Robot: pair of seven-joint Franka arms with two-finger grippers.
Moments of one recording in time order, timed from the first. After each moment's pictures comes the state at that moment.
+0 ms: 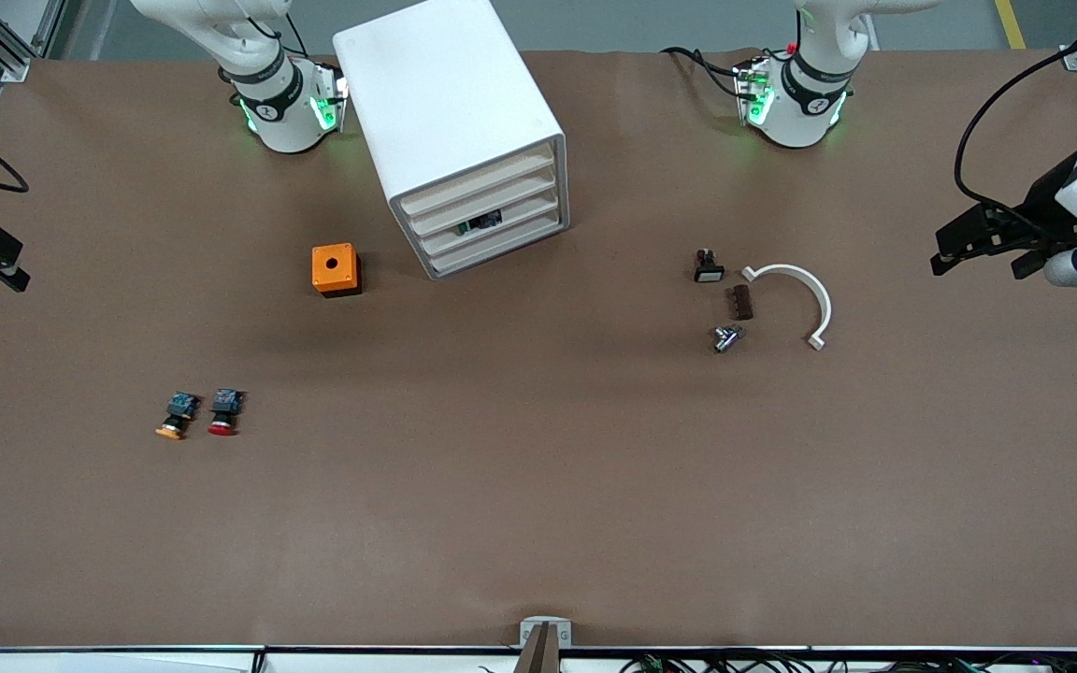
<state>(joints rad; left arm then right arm) 0.00 0.00 -0.06 -1.61 -0.07 1.66 -0.03 0.01 -0.05 -0.12 -1.65 0.00 1.80 -0.18</state>
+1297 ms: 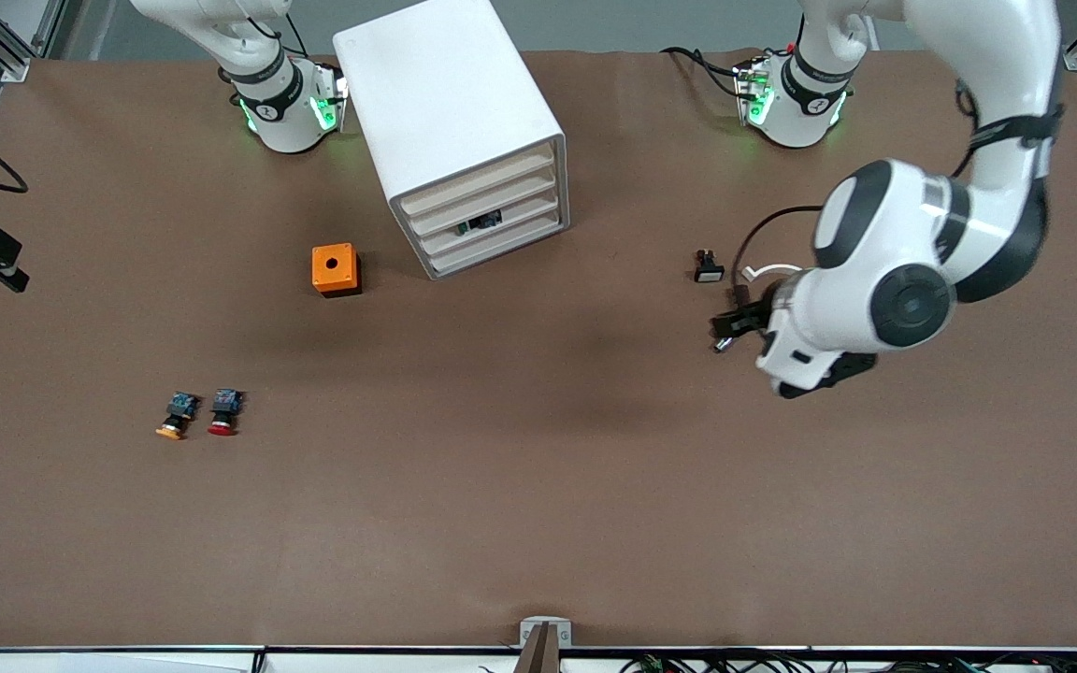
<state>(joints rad) -0.31 0.46 -0.08 -1.46 -0.22 1.57 -0.81 0.01 -0.05 -0.12 -1.65 0.00 1.80 -0.18</state>
